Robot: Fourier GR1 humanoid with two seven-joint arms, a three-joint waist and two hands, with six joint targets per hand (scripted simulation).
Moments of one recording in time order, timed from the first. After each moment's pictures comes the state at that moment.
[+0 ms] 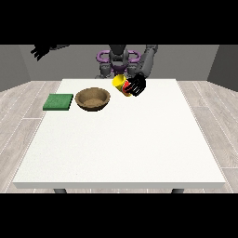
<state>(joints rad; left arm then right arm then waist) -0.66 0.11 -0.07 -0.60 -0.42 0.61 -0.34 -0.20 -0.37 -0.36 -1.45 -0.42 0.31 0.08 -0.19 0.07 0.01</state>
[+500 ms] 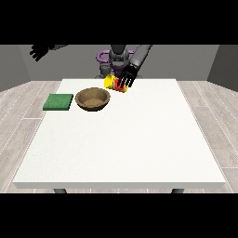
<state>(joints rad) -0.82 0.04 -0.34 -0.45 -0.82 0.66 0.11 -0.17 -0.39 -0.40 -1.27 -0.42 0.37 0.04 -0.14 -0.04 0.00</state>
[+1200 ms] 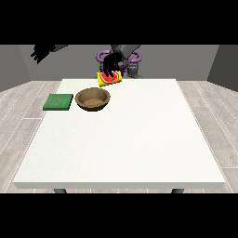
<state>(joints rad) -1.05 0.00 -0.67 -0.42 -1.18 0.35 0.57 -0.25 -0.37 -0.36 -1.14 -0.37 0.37 -0.01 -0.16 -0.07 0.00</state>
